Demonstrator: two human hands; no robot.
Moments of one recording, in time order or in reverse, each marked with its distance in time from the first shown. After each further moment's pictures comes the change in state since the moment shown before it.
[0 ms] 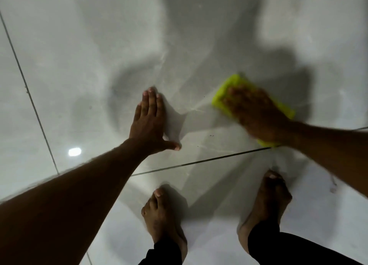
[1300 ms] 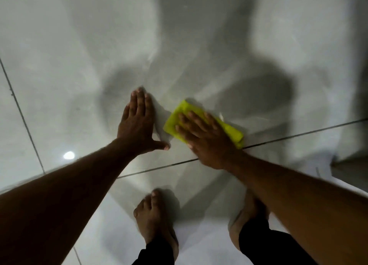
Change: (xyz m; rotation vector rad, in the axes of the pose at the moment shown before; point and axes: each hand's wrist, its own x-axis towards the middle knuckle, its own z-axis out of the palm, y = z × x) left_hand 0.000 0.004 -0.004 0.052 0.005 -0.017; right_hand 0.000 -0.114 0.017 0.127 0.135 -0.063
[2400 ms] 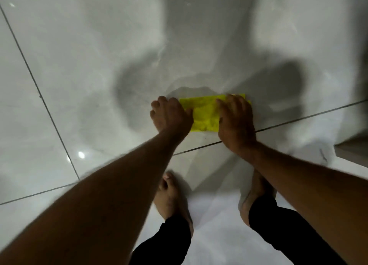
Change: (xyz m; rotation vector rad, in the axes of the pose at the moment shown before) left_hand 0.005 0.078 -0.021 -0.271 0.135 -0.421; right_hand -0.011 0.005 -0.046 0.179 0.127 0.574
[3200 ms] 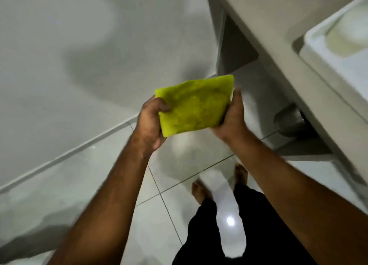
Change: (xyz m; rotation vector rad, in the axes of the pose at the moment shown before) left_hand -0.391 0.059 -0.683 -1.471 -0.483 0.278; right_hand -0.045 -0.251 -0.689 2.297 0.115 0.630
